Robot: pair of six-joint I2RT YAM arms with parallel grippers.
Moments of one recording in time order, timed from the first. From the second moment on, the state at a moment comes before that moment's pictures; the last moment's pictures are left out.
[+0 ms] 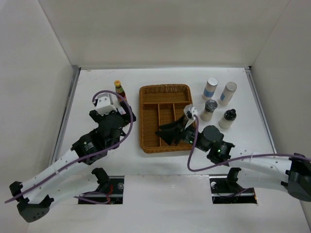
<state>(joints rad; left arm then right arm) -0.91 0.77 0.89 -0.48 -0.94 -0.60 1.04 1.02 0.55 0.60 -0.03 0.46</state>
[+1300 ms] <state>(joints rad) -0.35 1.59 1.21 -0.08 -0.60 -0.33 1.03 1.22 0.49 0.78 -0.04 0.43</state>
